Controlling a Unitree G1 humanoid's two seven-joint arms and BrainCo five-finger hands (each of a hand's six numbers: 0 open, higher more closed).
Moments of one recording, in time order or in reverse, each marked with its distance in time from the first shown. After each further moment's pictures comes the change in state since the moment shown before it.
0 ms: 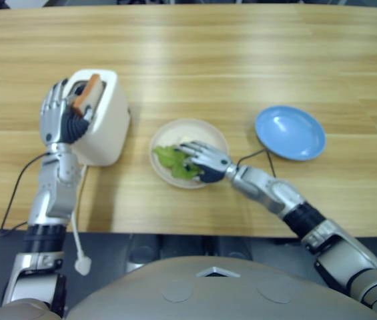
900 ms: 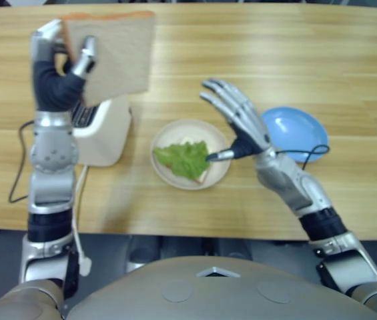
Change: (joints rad) left arm -0.172 -0.106 -0.082 -0.348 -0.553 -0.209 -0.325; right arm 0.139 0.034 -0.429 -0.349 0.126 -0.231 -0.417
